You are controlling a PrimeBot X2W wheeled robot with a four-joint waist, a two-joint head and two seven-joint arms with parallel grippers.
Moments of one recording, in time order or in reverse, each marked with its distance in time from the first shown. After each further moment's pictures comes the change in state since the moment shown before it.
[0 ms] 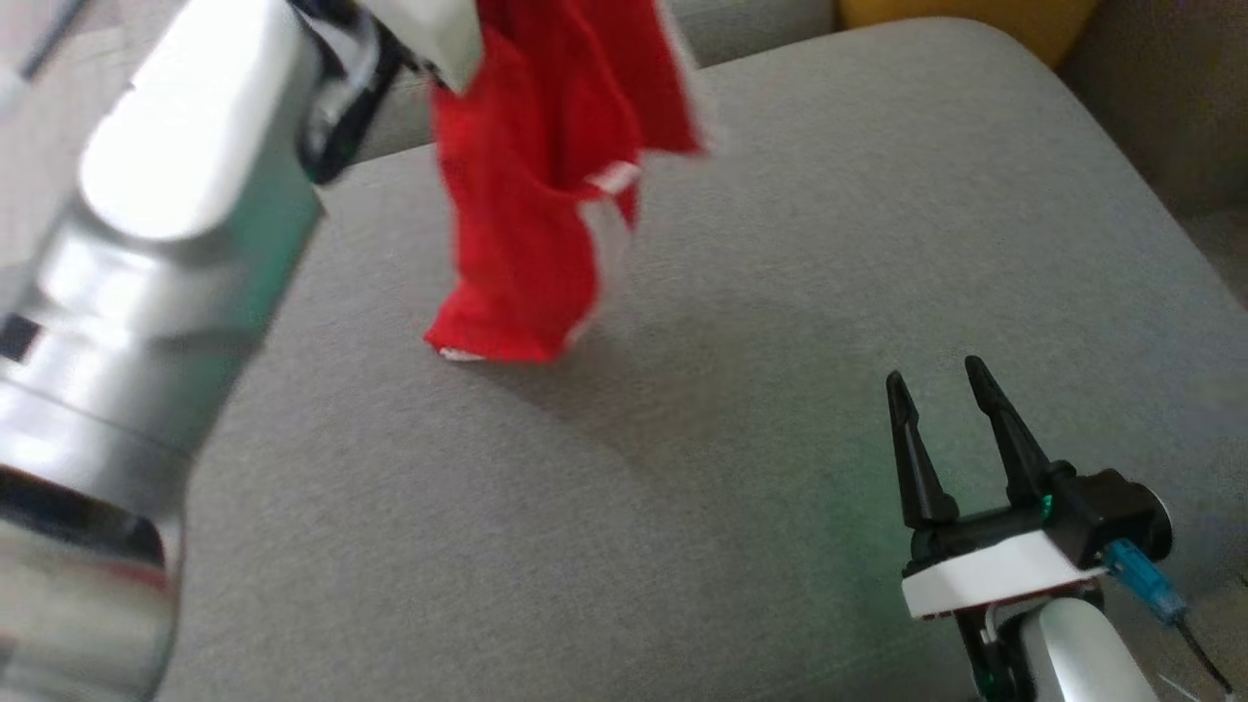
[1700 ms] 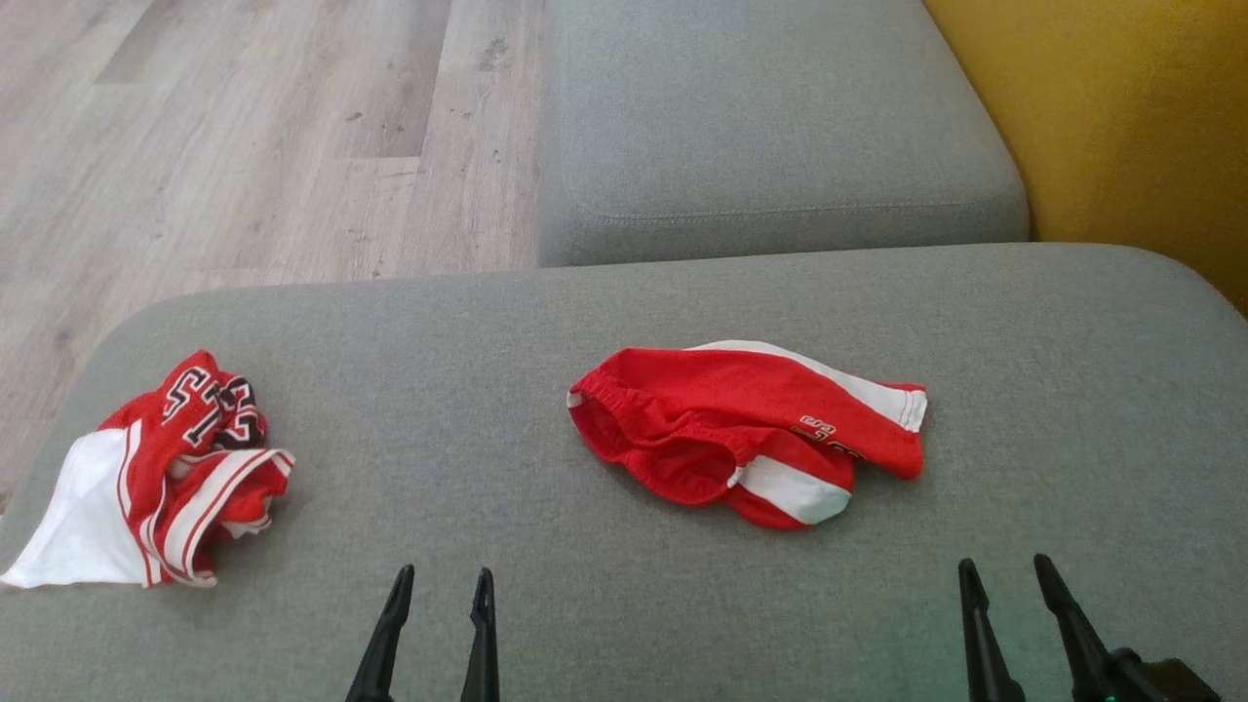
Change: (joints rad) left arm 1.481 -0.187 0.428 -0.552 0.397 0.227 -0.232; right arm 0.335 0.011 -0.104 -0.072 0.038 0.000 0.000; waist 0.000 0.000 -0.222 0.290
